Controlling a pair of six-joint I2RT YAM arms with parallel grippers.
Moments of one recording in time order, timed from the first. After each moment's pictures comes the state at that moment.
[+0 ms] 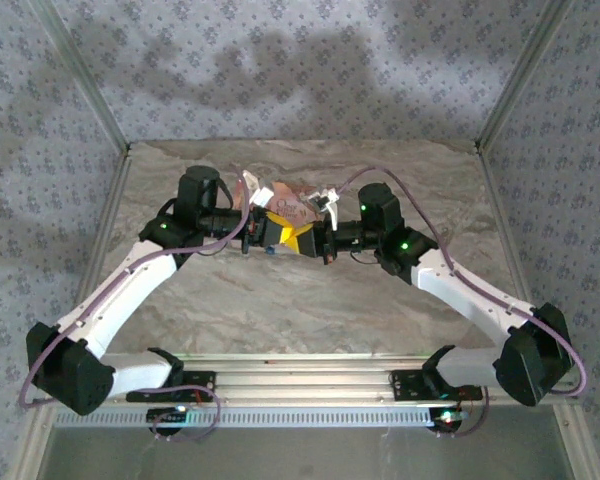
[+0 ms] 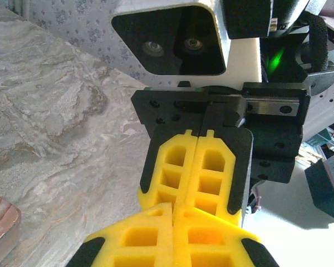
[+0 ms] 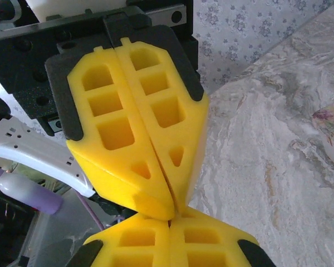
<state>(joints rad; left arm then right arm) -0.51 1.23 1.11 -0.35 0.96 -0.08 0.65 1.27 0.98 0.01 -0.83 0.37</state>
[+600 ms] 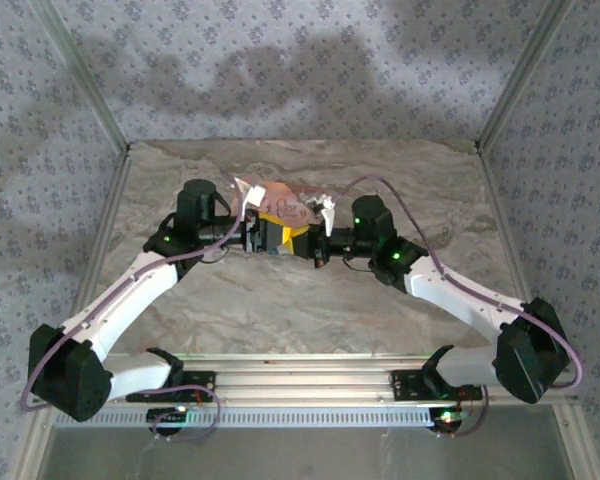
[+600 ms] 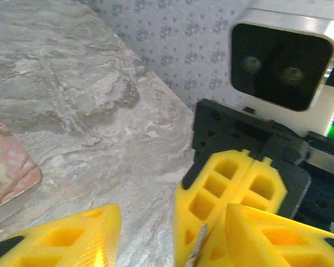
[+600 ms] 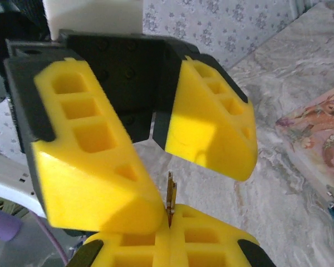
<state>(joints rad) -0.48 1.19 0.93 -0.13 0.82 -0.40 0.70 1.29 0.88 0.16 -0.65 0.38</state>
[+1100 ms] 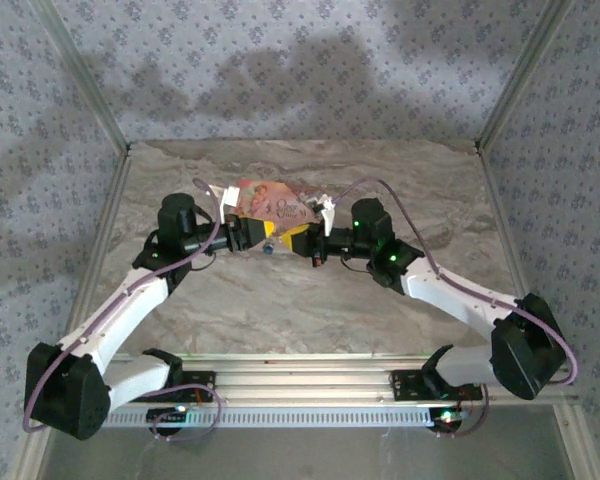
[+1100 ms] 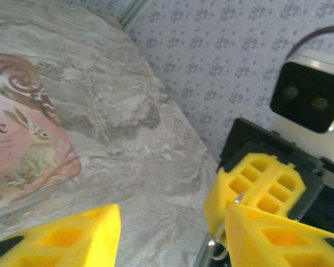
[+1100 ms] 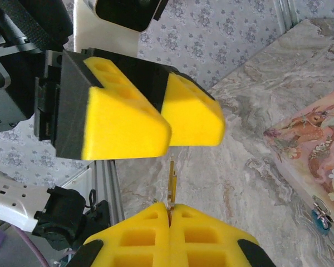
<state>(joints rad) -0.37 1.10 0.76 0.07 0.81 -0.61 0.70 1.31 0.85 0.26 -0.62 0.38</state>
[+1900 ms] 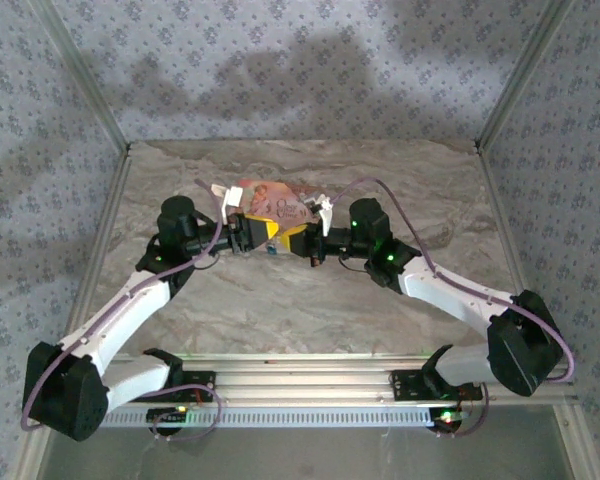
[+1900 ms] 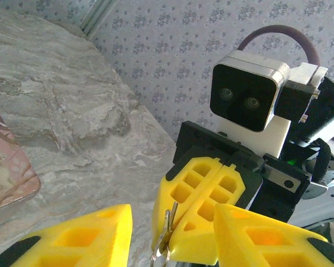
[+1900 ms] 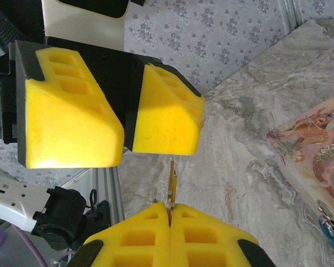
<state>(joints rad) -0.41 1.10 0.74 0.21 0.86 -0.67 0.71 1.33 0.85 0.29 -0.63 0.38</state>
